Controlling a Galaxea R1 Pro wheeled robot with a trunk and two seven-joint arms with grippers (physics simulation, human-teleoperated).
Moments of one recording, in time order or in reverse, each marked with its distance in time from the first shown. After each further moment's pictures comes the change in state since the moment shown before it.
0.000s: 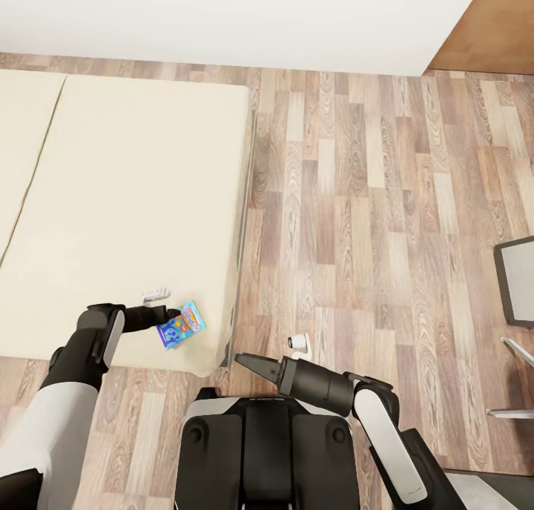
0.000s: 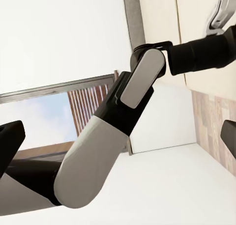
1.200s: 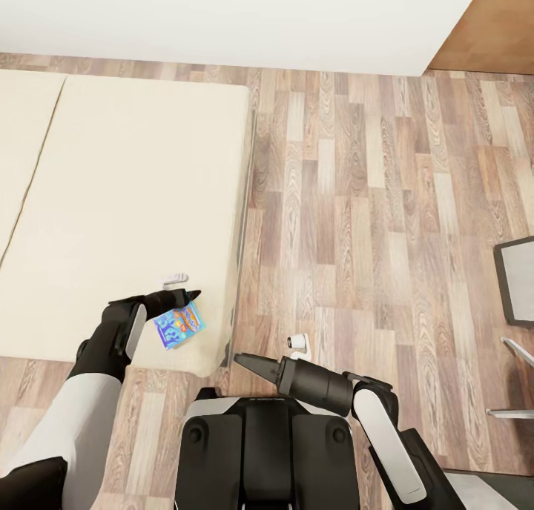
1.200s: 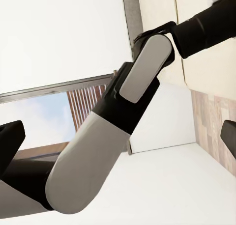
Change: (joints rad) left arm -0.037 -0.091 -0.005 0.025 0.008 -0.237 -0.005; right arm -0.001 0.002 0.003 0.000 0.000 0.000 -0.006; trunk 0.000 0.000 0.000
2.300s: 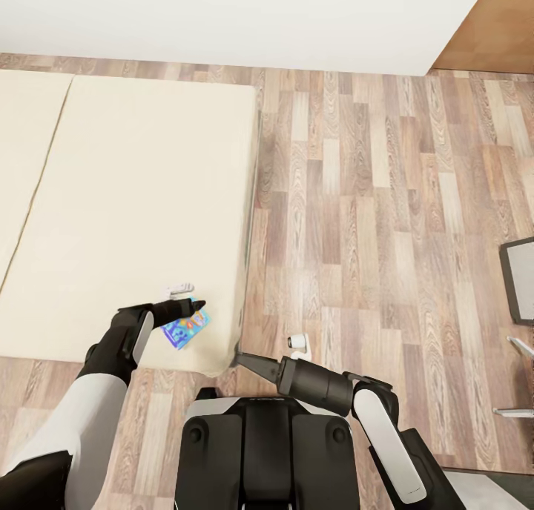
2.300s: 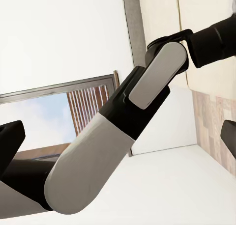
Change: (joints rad) left arm -0.007 -0.009 -0.005 0.110 -0.004 -0.026 0.007; right arm 0.000 0.000 -0.001 0.000 0.000 0.000 0.000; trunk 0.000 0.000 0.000
